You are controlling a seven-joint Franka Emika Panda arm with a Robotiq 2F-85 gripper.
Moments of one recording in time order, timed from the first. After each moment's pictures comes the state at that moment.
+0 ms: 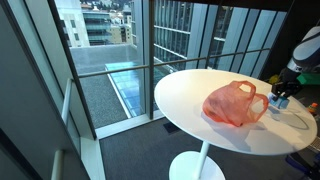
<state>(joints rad) -0.28 0.28 -0.24 -2.34 0.07 2.65 -0.01</state>
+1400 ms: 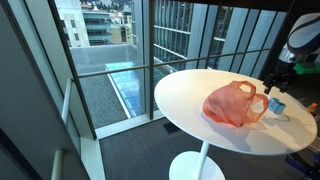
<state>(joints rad) -0.22 0.21 -0.21 -2.27 0.02 2.45 -0.05</state>
